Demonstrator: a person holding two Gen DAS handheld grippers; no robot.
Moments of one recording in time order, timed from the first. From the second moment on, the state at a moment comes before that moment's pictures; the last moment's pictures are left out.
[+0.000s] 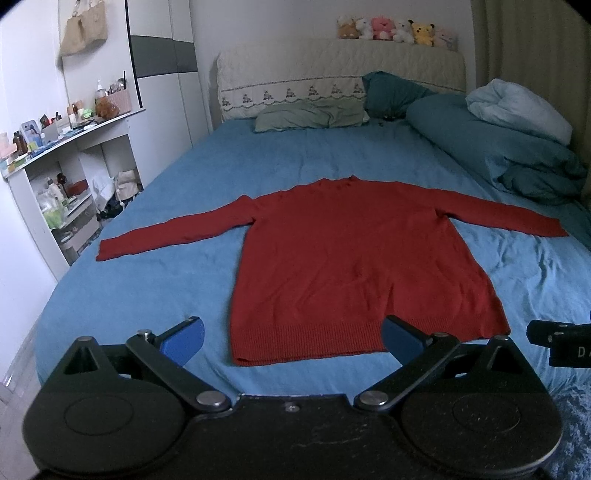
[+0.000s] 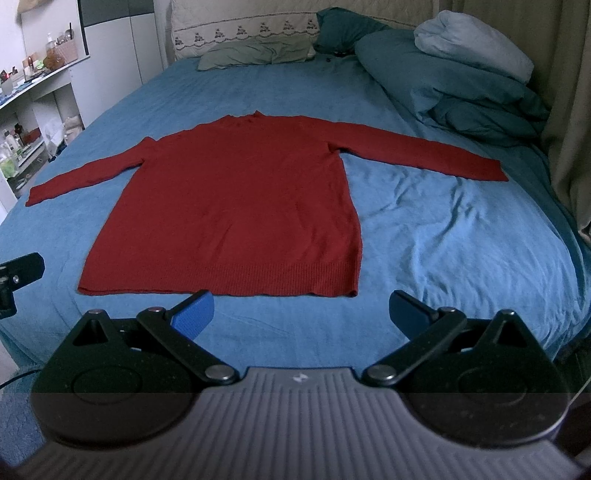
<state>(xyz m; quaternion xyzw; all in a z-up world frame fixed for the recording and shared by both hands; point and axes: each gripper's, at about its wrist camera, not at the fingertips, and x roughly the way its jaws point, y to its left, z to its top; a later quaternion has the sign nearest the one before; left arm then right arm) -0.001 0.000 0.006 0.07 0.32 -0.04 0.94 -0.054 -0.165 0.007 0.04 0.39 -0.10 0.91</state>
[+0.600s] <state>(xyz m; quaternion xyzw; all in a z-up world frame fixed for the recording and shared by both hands) -0.002 -0.001 0.009 0.07 0.32 -0.04 0.94 -0.054 -0.163 0.009 0.04 0.39 -0.10 0.91</state>
